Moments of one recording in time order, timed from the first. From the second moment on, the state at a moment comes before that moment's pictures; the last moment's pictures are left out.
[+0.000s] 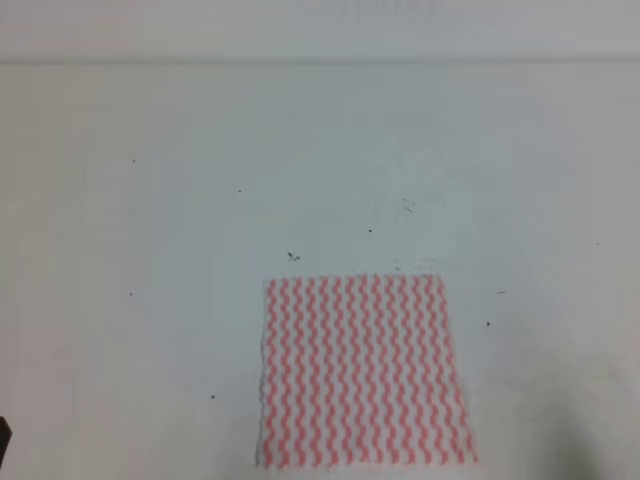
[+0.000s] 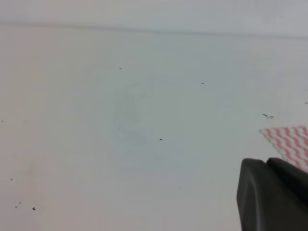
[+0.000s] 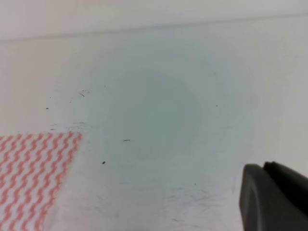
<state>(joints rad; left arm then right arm) -0.14 -0.01 0.01 -0.21 0.31 0.25 0.05 -0.01 0.01 0.19 0.30 -0.02</state>
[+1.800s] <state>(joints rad) -0.14 0.10 -0.09 -0.64 0.12 0.20 0.05 0.08 -0.15 0.73 0.24 -0.03</state>
